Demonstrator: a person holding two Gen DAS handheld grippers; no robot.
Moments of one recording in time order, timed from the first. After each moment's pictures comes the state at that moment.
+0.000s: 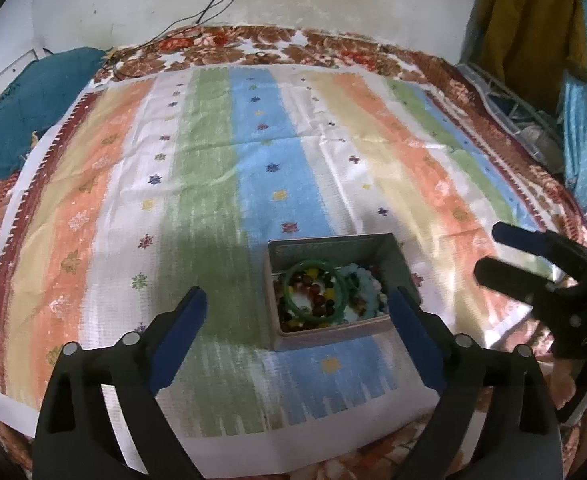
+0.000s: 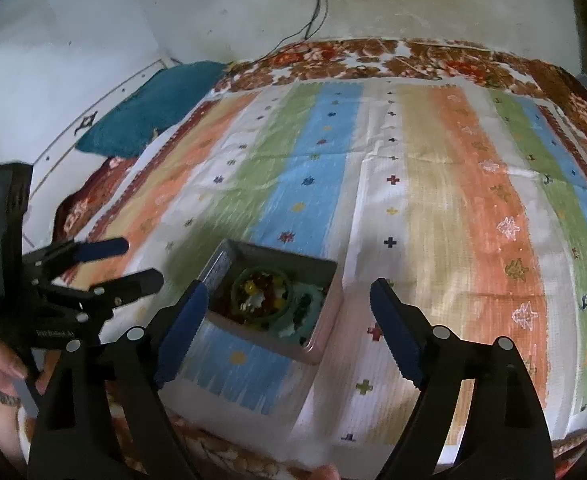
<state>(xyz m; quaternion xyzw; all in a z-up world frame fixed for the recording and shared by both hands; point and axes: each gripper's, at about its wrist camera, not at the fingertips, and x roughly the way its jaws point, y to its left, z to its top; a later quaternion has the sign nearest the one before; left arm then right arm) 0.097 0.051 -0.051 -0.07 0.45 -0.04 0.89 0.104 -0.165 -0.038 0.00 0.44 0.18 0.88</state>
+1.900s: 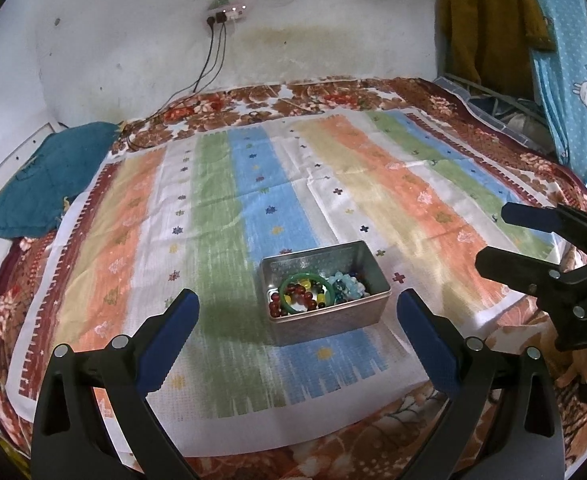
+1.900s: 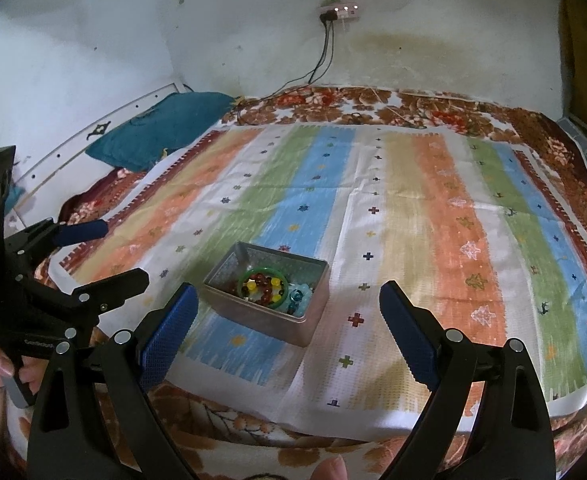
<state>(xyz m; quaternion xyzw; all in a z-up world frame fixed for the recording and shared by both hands) 0.024 0.003 -0.014 0.02 0.36 -0.01 0.93 0.028 -0.178 -0.003 -0.03 0.36 0.18 0.92</state>
